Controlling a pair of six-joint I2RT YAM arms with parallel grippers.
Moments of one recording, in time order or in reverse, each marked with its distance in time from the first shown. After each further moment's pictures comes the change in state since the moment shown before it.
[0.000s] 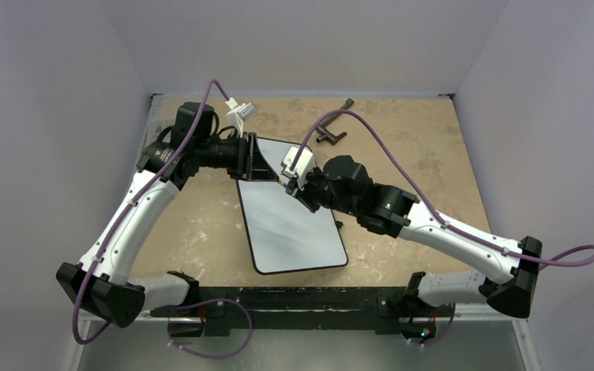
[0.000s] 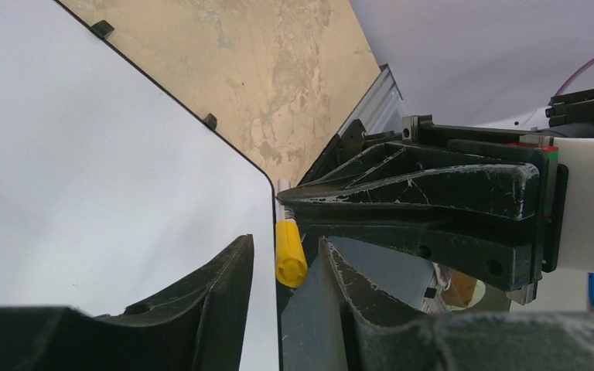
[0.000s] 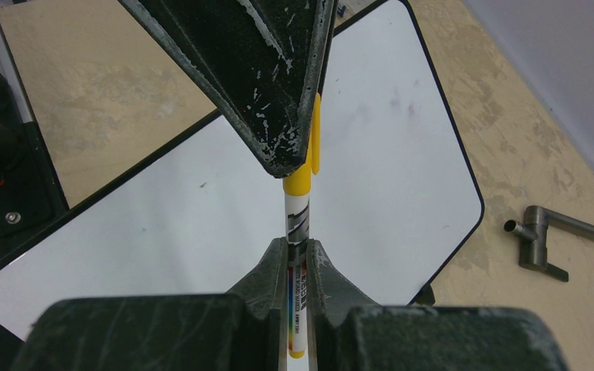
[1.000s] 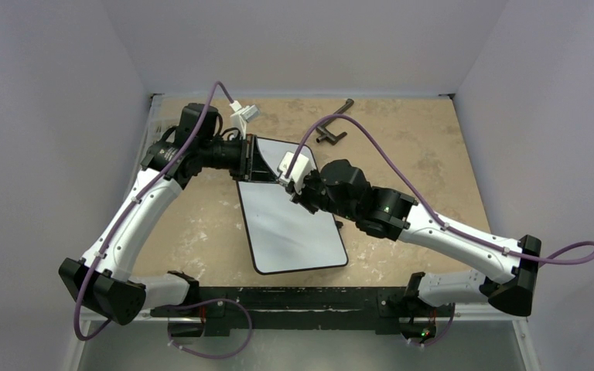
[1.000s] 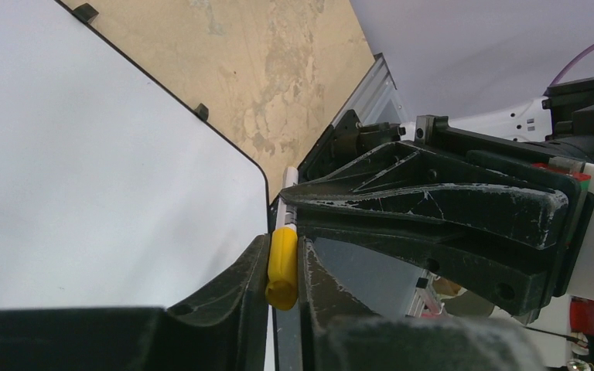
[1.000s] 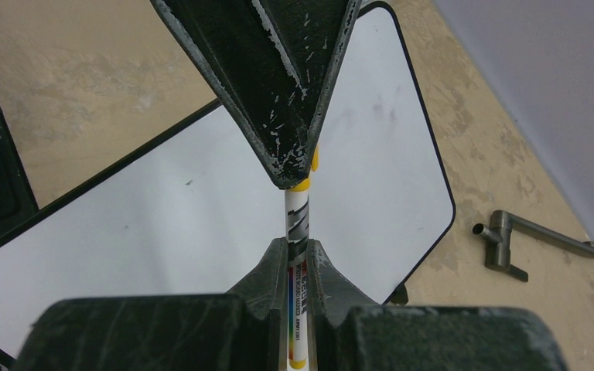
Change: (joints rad) left arm -0.007 0.016 -0.013 0.000 0.023 0.002; right arm 0.042 0.001 0.006 0.000 0.077 -0.067
